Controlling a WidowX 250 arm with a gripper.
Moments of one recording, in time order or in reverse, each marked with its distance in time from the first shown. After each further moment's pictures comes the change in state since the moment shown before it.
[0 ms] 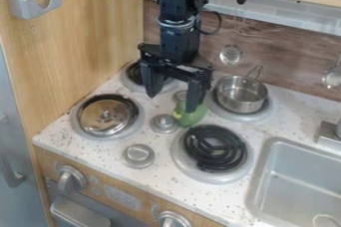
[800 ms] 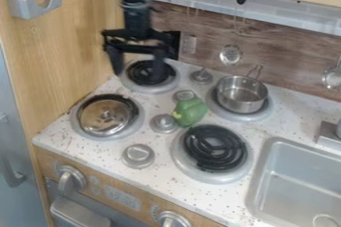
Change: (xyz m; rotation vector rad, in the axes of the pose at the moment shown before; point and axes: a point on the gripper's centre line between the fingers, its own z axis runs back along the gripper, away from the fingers) arm 0.046 0.108 -0.019 0.011 0.024 0.431
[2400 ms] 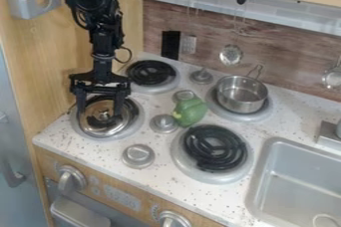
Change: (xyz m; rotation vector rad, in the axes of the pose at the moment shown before) arm 0.010 0.059 -0.094 0.168 0.089 0.275
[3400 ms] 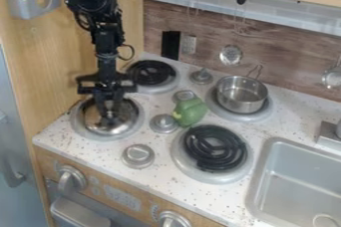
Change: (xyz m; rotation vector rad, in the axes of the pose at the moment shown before) arm -0.005 -0.017 -0.001 -0.133 0.048 -0.015
